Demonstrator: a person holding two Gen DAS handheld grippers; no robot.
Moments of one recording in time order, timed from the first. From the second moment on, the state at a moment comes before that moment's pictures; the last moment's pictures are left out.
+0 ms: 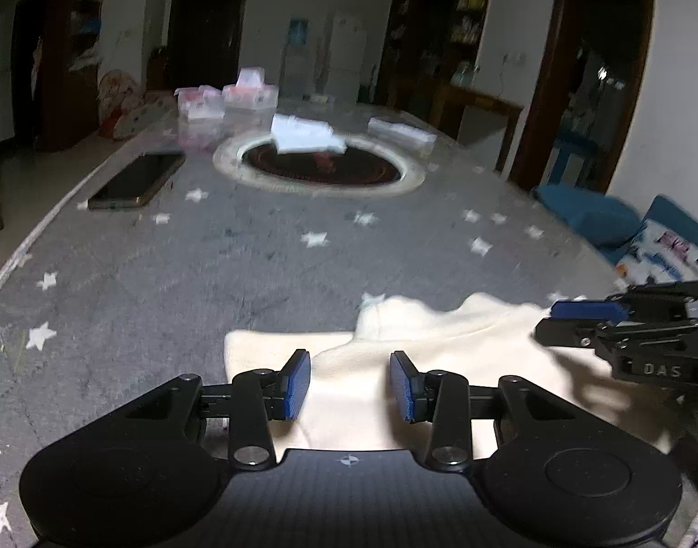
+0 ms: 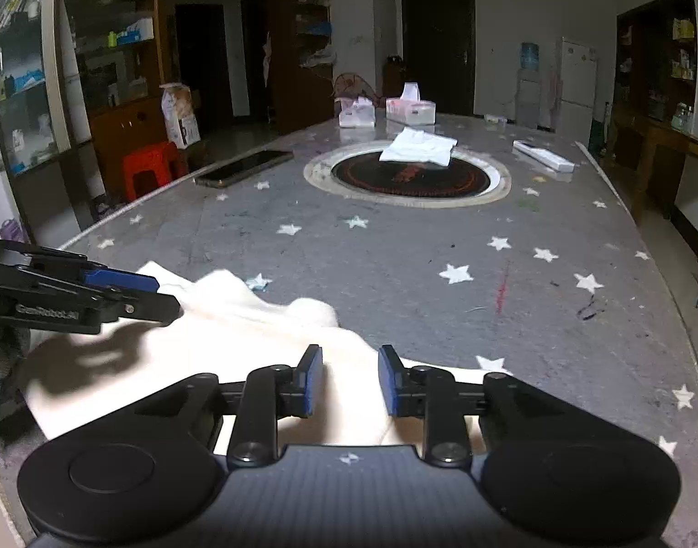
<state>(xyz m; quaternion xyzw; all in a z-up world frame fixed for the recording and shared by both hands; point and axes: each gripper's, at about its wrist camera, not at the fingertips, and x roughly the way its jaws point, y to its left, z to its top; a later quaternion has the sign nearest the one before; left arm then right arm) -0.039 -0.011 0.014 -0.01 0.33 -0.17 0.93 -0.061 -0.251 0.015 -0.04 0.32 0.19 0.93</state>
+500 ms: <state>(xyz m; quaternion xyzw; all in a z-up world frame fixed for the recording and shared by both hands) -0.044 -0.015 0.021 0.00 0.32 -0.17 0.93 -0.048 -0.230 0.015 -0.07 0.33 0.19 0.92</state>
